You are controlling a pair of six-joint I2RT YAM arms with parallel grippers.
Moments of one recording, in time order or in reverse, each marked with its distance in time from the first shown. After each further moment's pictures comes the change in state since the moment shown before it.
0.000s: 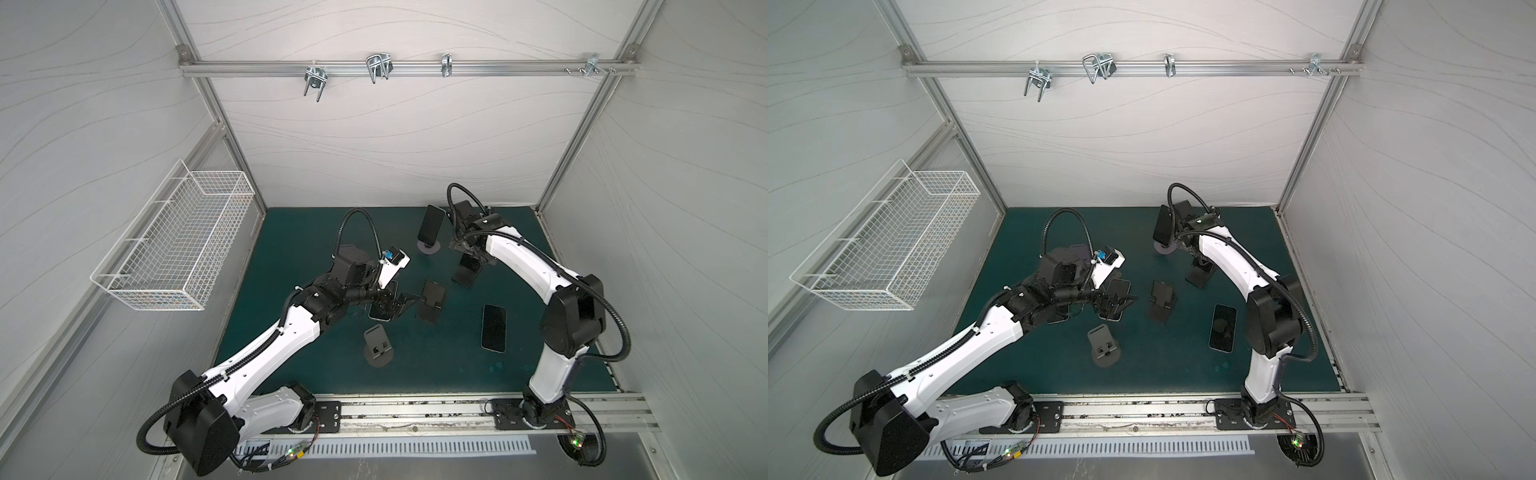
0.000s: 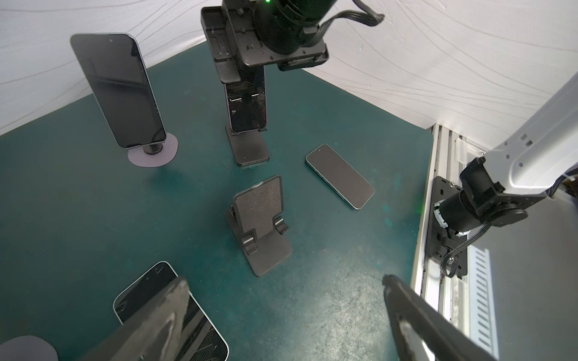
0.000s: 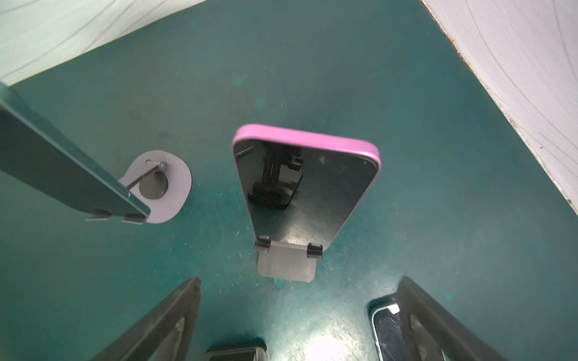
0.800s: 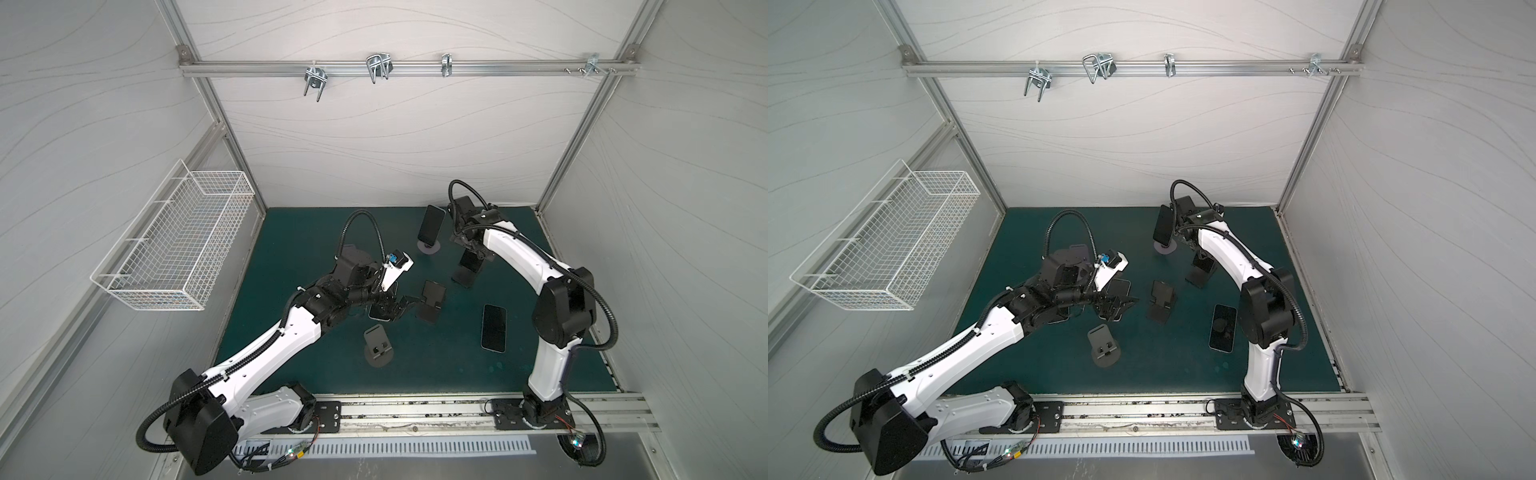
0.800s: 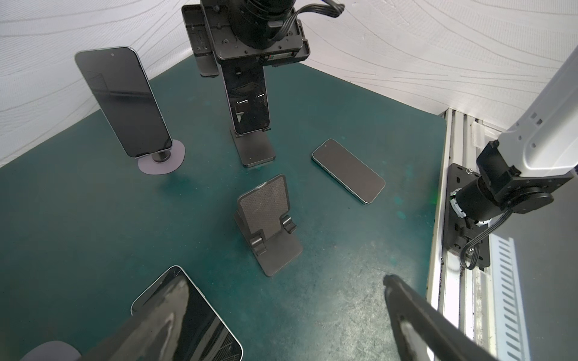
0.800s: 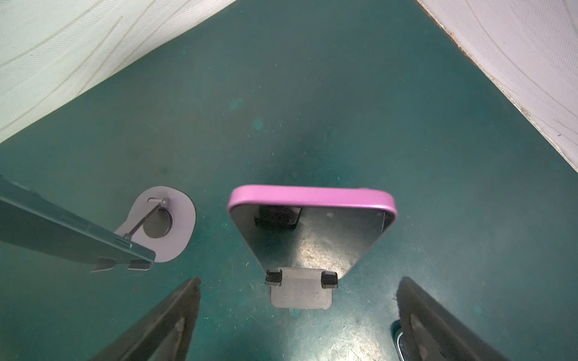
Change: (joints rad) left arm -0.027 0.000 0.000 -0.002 -0.050 0.068; right arm -0.034 0.074 0.065 0.014 0.008 0.061
